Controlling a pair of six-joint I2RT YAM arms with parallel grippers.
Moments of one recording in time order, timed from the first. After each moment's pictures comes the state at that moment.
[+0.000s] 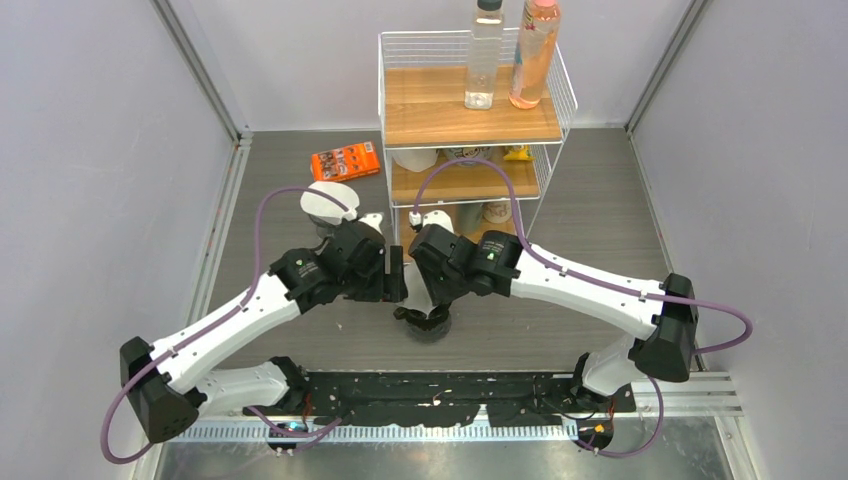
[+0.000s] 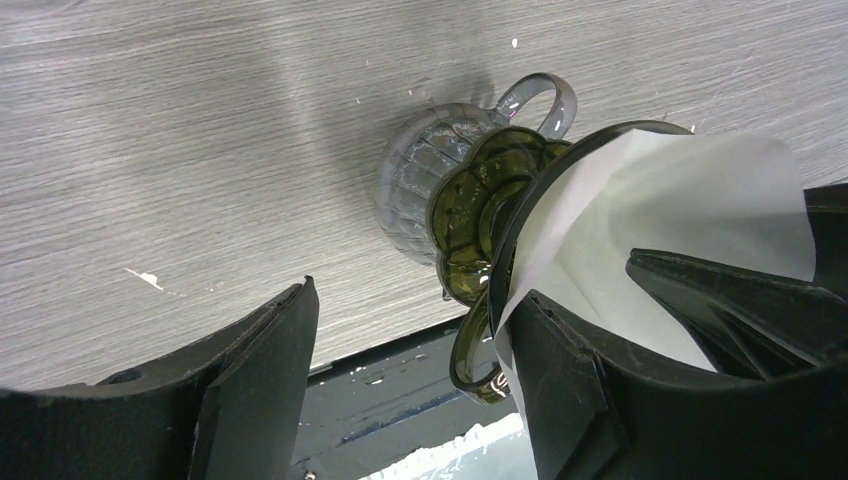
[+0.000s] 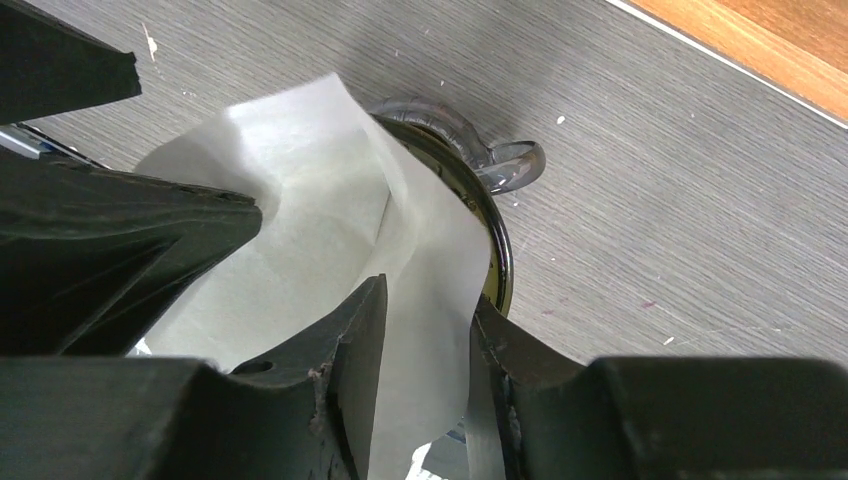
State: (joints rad) left arm -0.85 1.09 1.01 -0.83 -0.10 -0.72; right arm 1.12 1.49 1.39 -0.94 0.26 0.60
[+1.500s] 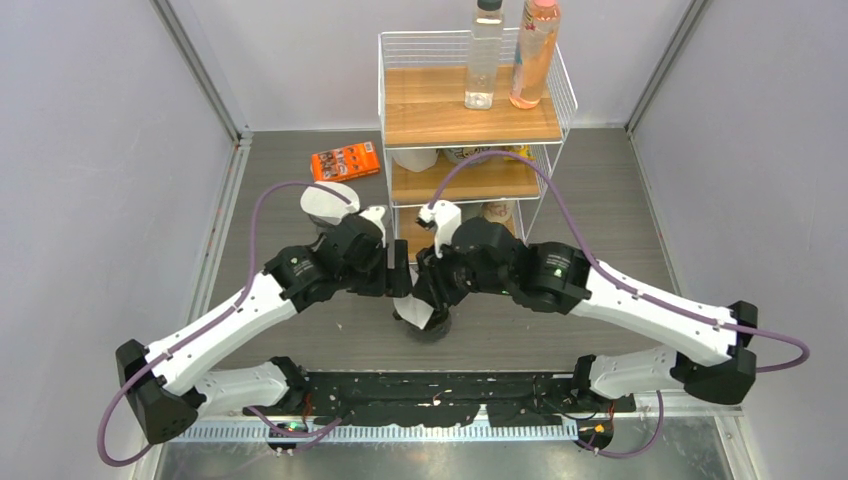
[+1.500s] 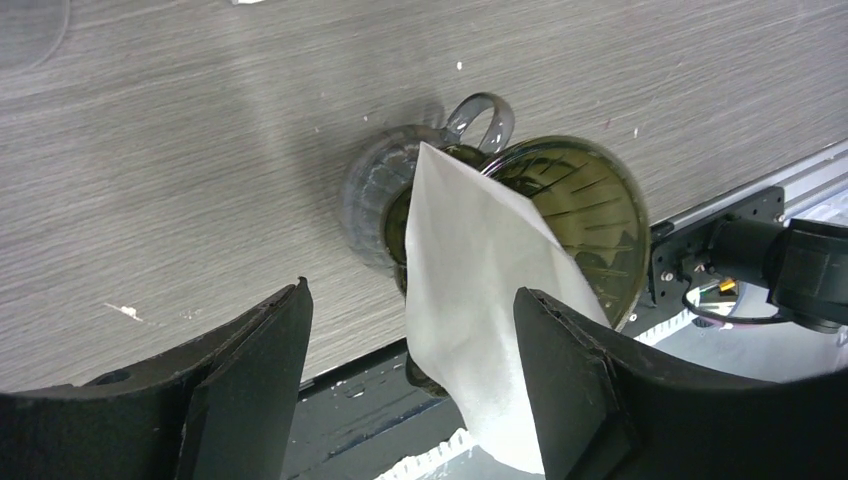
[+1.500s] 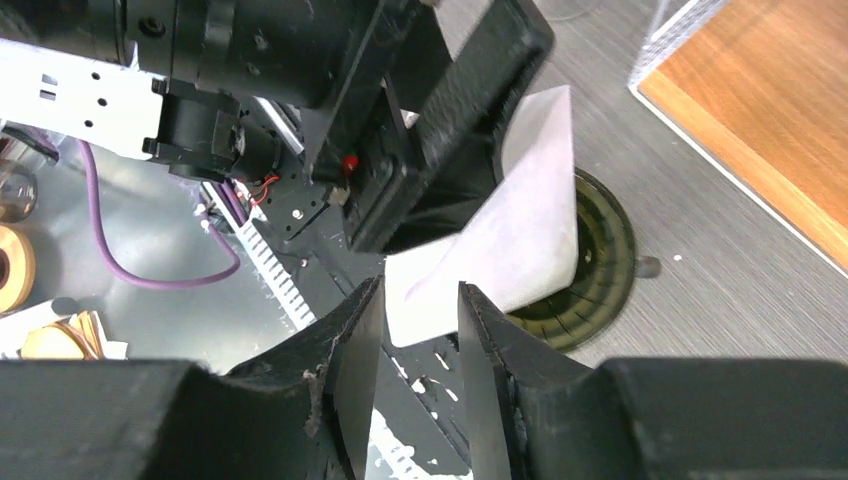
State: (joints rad) left arm -0.85 1.09 1.04 -0.80 -0.06 -0.68; right arm 1.17 1.26 1.36 -0.69 0.04 0.42
